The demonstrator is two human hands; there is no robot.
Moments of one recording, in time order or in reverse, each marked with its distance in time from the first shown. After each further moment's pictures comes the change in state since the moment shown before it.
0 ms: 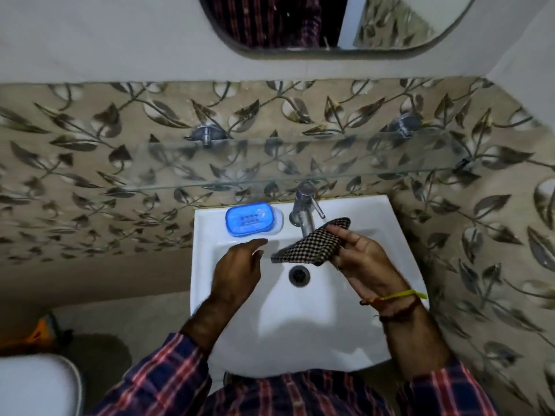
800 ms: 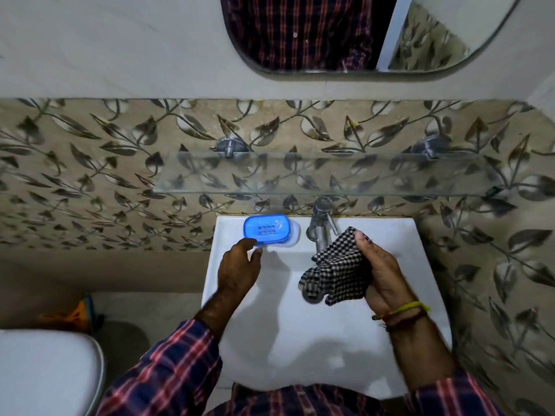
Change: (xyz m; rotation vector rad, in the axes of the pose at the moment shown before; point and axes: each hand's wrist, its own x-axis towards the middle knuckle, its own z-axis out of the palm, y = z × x) left_hand 0.019 -0.005 0.002 -0.185 0.119 -0.386; right_hand 0.017 -0.014 -0.009 0.021 0.013 0.015
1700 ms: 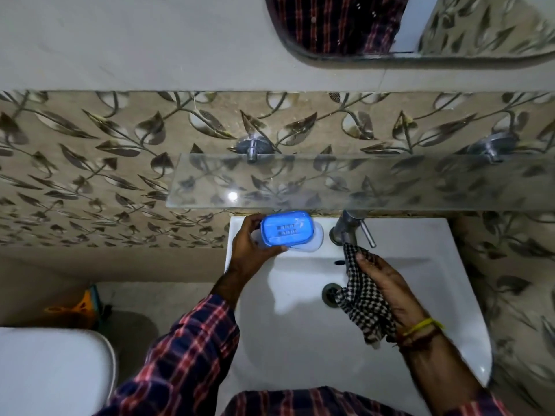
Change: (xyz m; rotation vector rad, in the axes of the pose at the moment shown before) left_hand 0.087 -0.043 0.002 -0.468 -0.109 0.070; right_hand 0.020 0.029 0.042 -0.046 0.061 0.178
